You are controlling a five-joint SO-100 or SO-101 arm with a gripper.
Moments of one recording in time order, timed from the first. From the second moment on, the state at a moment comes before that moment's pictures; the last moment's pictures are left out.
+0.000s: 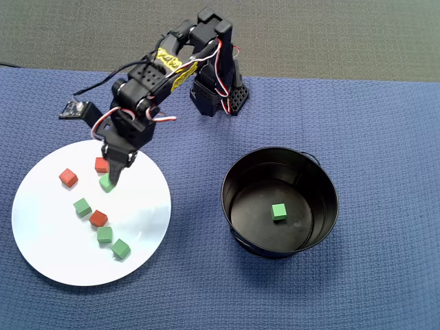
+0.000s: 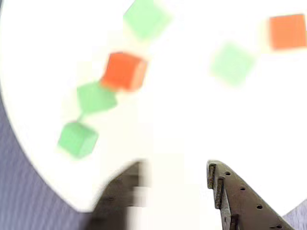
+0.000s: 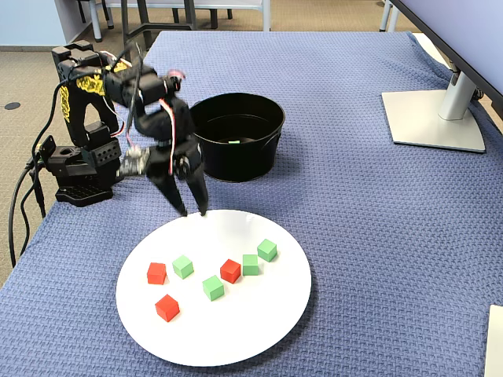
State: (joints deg) arm 39.1 86.2 87.2 64.8 -29.6
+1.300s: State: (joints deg) arm 45.1 67.8 76.6 70.2 -3.3
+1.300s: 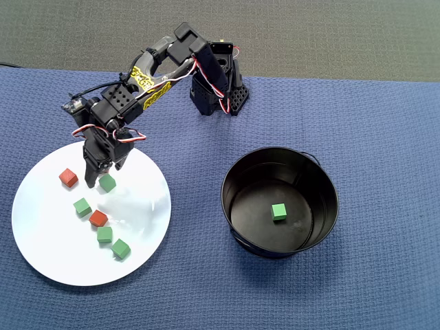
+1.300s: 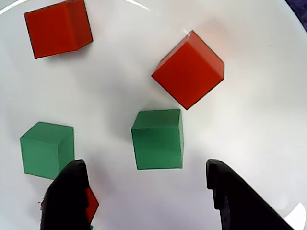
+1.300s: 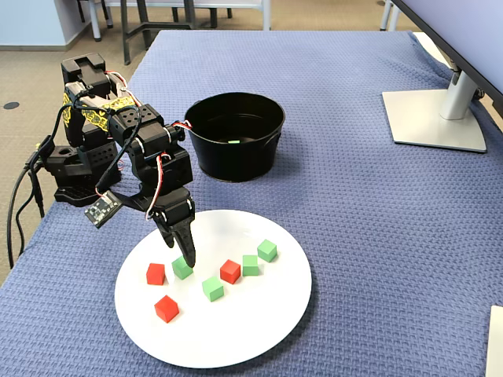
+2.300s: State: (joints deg) arm 45.2 57.7 68.9 70.5 -9.9
